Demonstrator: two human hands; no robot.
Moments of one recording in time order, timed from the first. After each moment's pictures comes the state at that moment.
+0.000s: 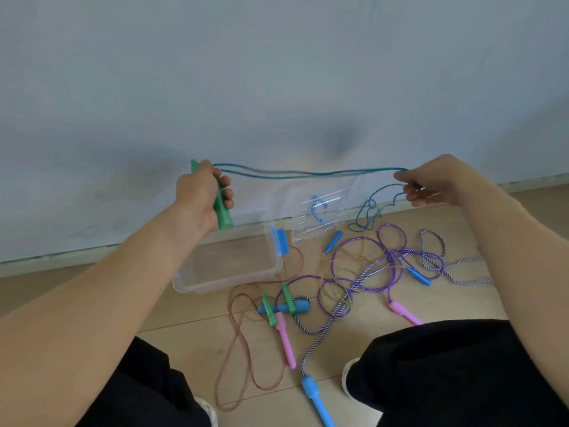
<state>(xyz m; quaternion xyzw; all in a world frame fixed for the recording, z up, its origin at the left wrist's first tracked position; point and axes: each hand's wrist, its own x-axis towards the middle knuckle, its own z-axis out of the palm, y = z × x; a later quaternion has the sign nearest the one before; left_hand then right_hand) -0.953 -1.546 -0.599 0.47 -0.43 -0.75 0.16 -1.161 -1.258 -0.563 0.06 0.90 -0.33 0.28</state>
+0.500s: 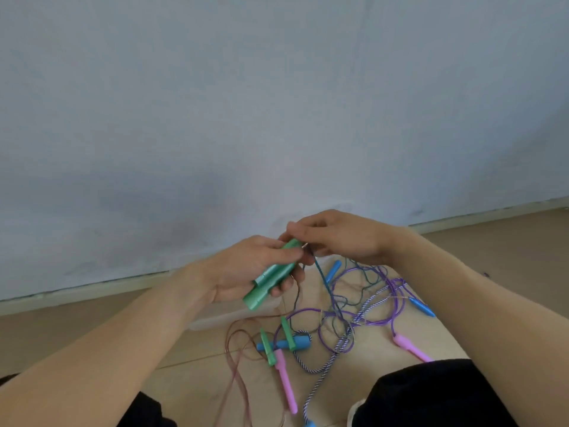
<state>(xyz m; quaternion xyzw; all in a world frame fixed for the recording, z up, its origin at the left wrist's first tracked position) -0.934 -1.485 -0.571 0.17 -0.58 -0.76 -0.24 -1.057 -1.339 -0.548 -0.33 0.74 -0.35 0.47</state>
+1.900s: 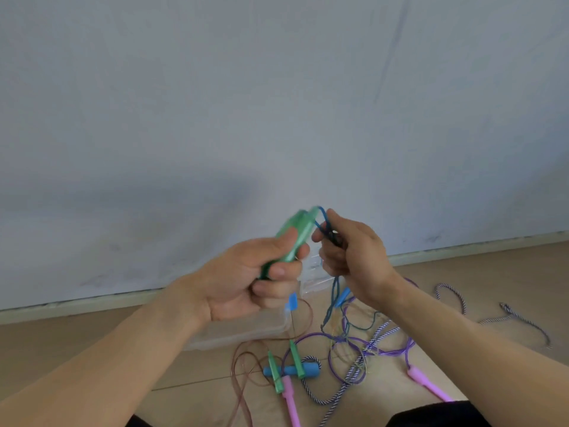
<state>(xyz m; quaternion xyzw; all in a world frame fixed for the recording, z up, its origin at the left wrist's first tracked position) -0.922 -1.515 -0.547 0.07 -0.41 -0.89 -0.20 -1.036 -1.358 -0.553 -0.15 0.64 -0.68 0.34</state>
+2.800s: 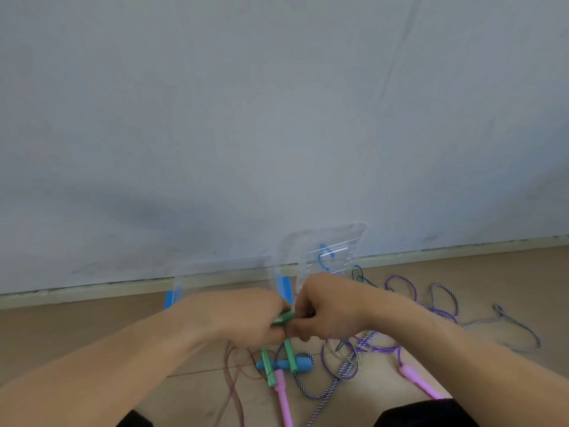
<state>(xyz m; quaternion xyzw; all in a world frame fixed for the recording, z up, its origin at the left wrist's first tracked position) -0.915 -1.494 -0.587 -0.03 -0.93 -0.21 -0.31 -1.014 -1.353 -0.568 -0.50 0.78 -0.06 0.38</state>
